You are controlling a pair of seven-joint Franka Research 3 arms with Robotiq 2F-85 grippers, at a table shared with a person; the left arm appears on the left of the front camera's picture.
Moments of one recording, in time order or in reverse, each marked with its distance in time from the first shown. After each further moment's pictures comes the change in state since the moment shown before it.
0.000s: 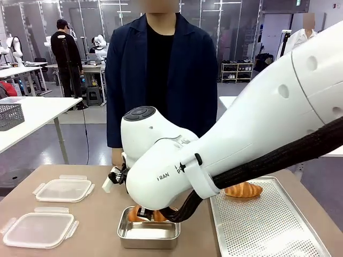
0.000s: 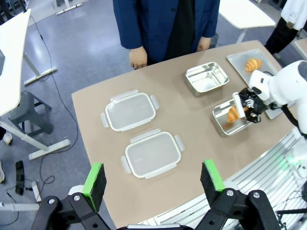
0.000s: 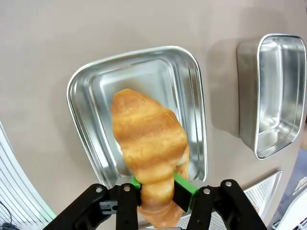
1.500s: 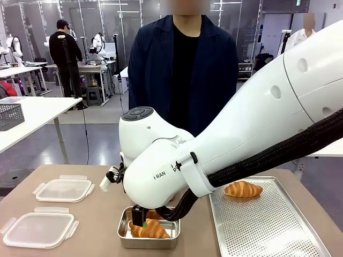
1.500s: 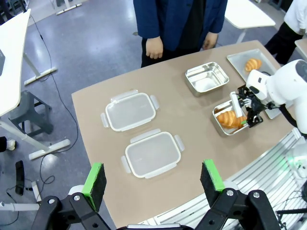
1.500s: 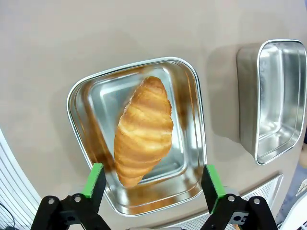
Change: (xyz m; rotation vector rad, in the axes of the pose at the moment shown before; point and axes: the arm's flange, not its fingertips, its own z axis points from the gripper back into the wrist) left arm 0.000 0.000 0.000 0.000 0.000 0.000; right arm 0.005 -0.003 -0.002 0.008 -0.011 -0.010
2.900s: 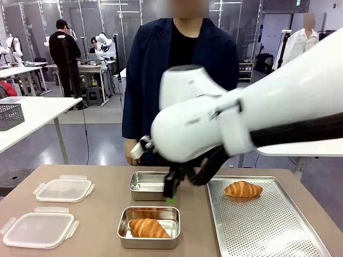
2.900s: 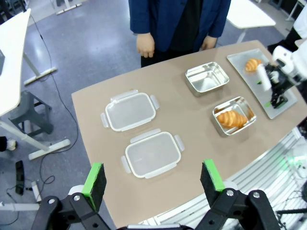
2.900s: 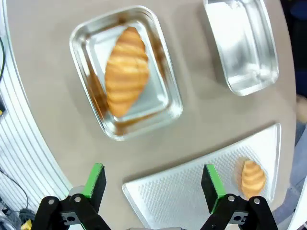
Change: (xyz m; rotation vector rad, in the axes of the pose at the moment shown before) left arm 0.000 0.000 0.000 0.000 0.000 0.000; right arm -0.092 -0.051 0.090 0.071 -0.036 -0.119
